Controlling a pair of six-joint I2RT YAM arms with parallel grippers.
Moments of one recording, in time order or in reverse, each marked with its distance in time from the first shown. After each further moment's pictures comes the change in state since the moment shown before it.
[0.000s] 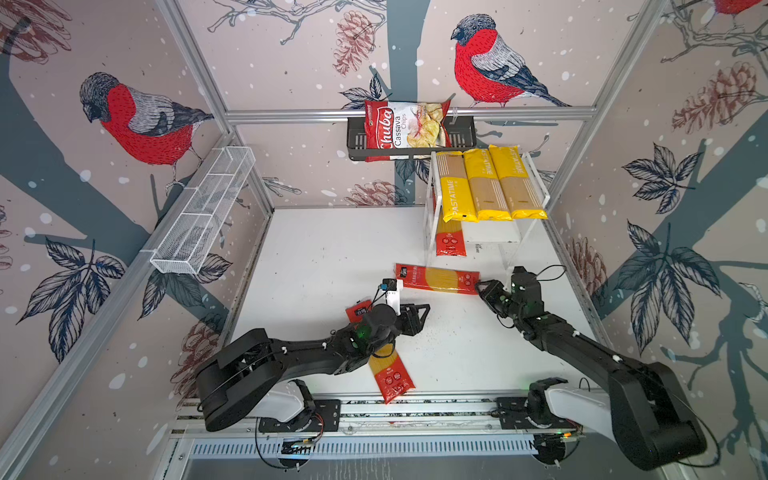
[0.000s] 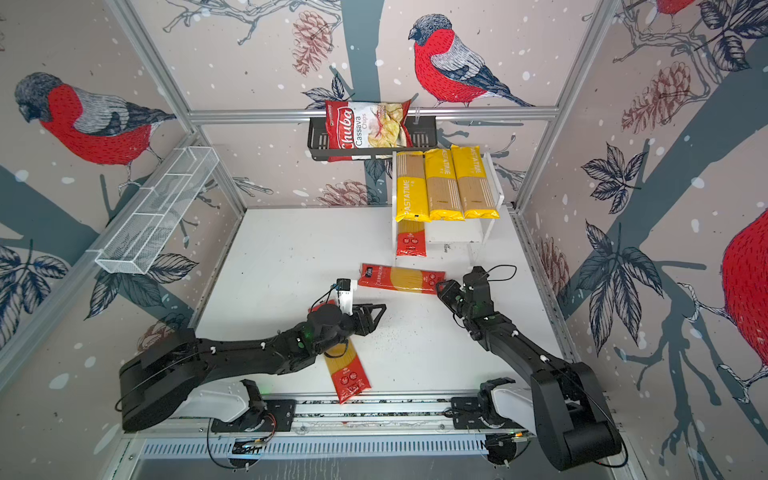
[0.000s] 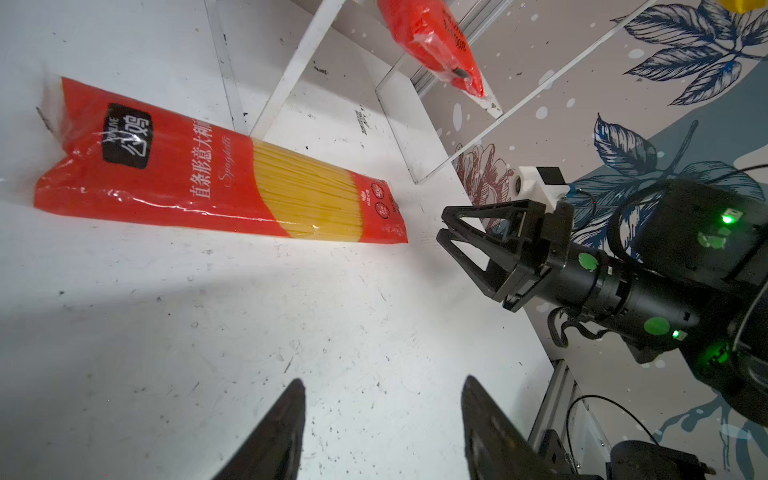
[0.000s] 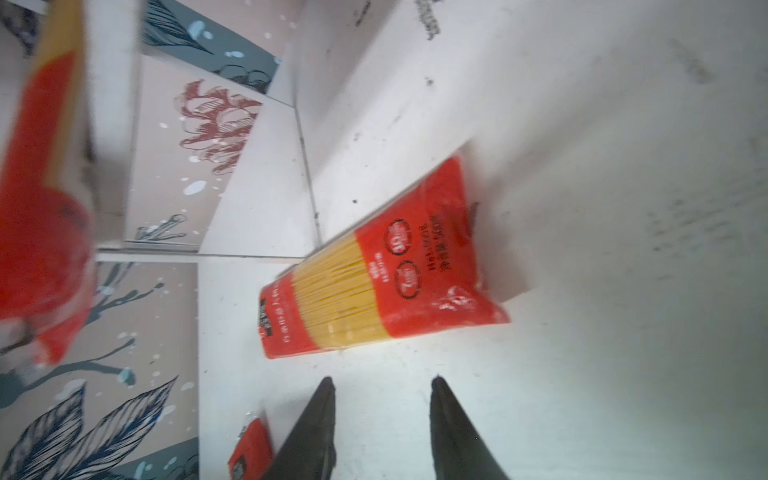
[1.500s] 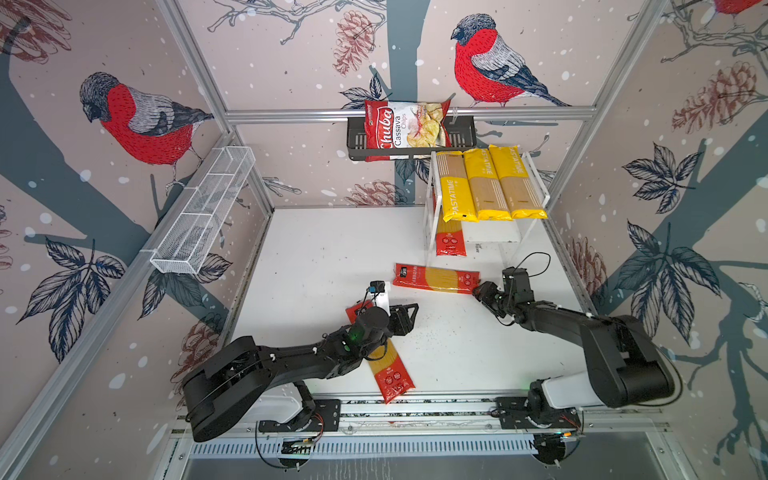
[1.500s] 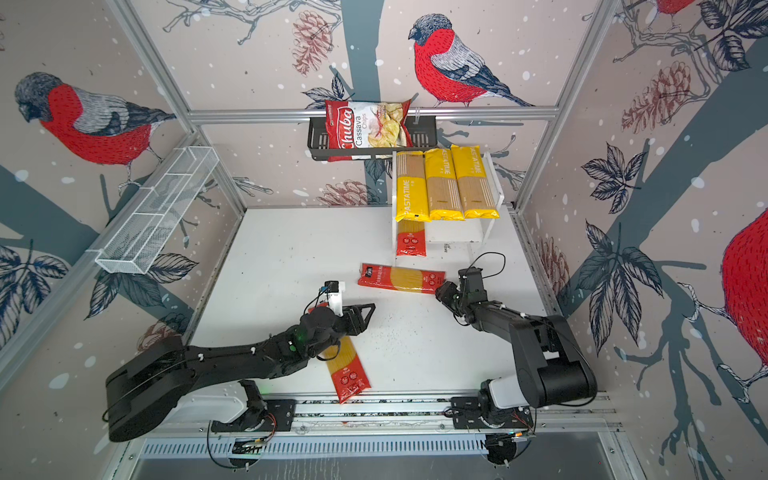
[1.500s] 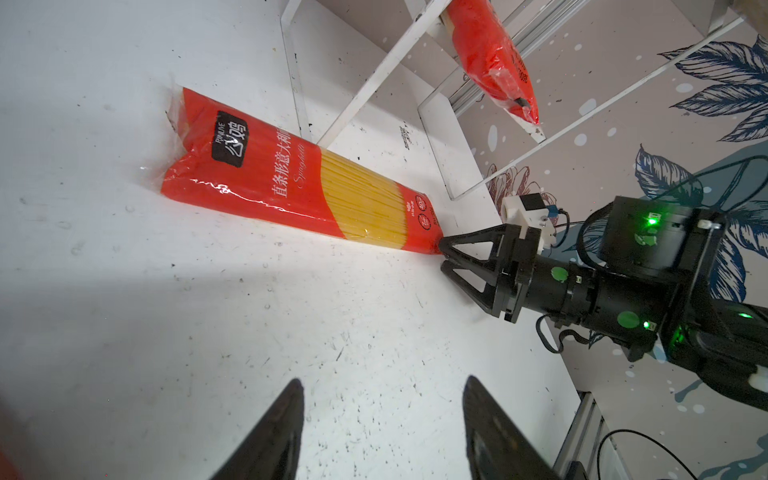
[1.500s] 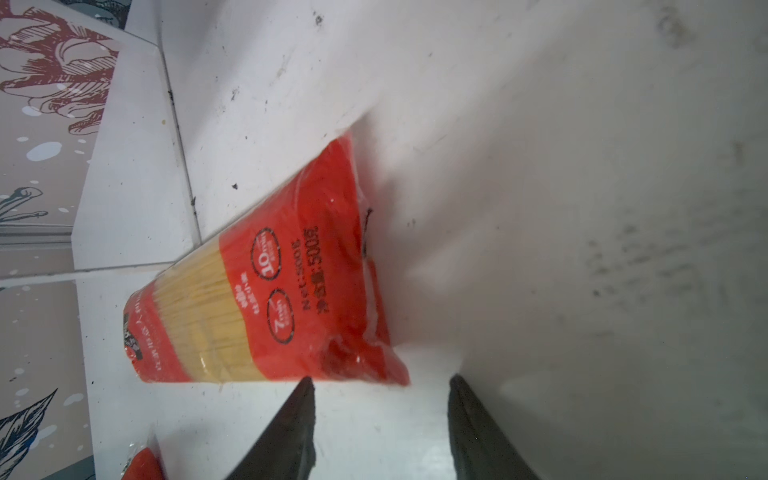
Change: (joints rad) left arm 0.027 -0.085 -0.061 -0.063 -0.073 -0.045; right arm -0.029 0.290 0.096 0.016 -0.007 -0.099
